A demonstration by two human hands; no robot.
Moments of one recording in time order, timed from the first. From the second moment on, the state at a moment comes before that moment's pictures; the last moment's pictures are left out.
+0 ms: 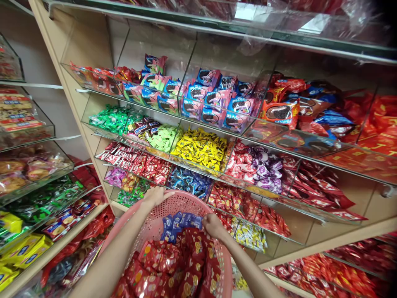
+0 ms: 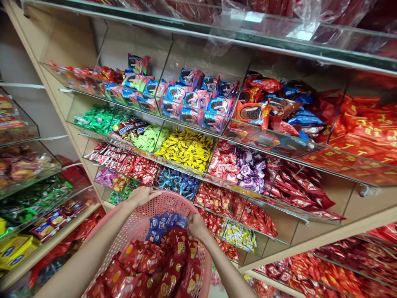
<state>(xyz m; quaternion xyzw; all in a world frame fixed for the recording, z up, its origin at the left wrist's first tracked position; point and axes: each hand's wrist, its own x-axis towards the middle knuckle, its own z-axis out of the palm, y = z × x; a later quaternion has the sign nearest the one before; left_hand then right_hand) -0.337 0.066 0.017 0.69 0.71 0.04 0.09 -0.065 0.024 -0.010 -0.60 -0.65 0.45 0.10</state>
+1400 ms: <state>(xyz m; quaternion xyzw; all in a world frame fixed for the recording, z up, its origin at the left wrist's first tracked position) -0.336 0.066 0.019 0.69 0.72 0.04 0.10 -0.097 0.099 0.038 -0.46 -0.85 -0.25 0.09</state>
